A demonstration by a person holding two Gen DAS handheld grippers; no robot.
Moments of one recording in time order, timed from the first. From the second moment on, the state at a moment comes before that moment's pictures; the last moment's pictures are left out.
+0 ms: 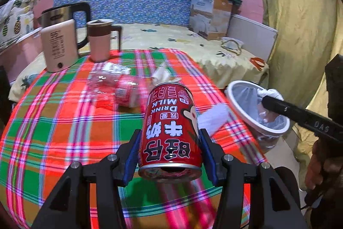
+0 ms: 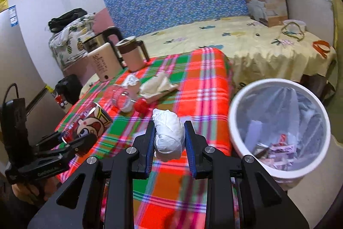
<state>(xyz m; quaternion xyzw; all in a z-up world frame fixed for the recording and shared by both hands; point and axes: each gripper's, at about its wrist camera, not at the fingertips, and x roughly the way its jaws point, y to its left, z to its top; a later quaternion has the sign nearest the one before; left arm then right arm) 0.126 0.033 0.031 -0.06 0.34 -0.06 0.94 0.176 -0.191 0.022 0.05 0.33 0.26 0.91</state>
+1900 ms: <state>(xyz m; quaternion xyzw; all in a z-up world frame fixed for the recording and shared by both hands) 0.235 -0.161 0.012 0.00 0.38 -0.25 0.89 0.211 -0.321 -0.015 0.08 0.38 0.10 0.92</state>
